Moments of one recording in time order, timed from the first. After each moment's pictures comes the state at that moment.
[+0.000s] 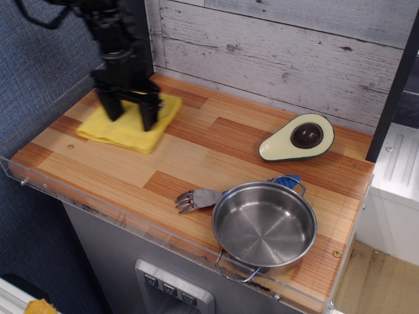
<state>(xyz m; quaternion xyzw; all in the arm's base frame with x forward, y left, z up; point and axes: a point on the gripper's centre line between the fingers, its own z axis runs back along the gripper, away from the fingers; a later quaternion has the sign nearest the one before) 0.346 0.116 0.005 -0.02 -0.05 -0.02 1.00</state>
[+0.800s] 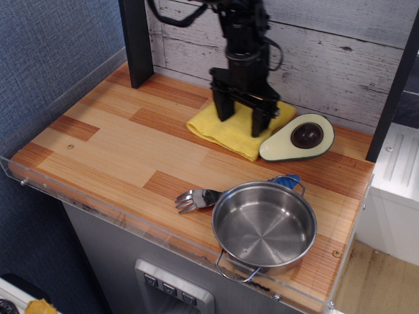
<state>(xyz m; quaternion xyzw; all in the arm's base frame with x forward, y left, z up) 0.392 -0.012 0.009 -0.03 -0.05 -0.14 0.99</state>
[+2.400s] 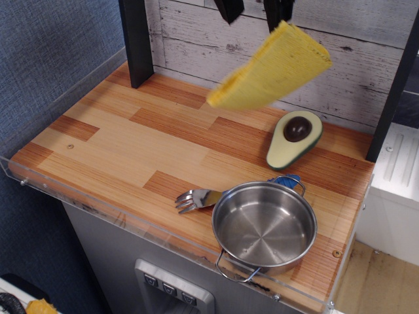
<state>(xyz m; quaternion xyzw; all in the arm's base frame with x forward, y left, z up) 0.378 0.000 0.170 -0.04 -0.21 -0.09 0.97</state>
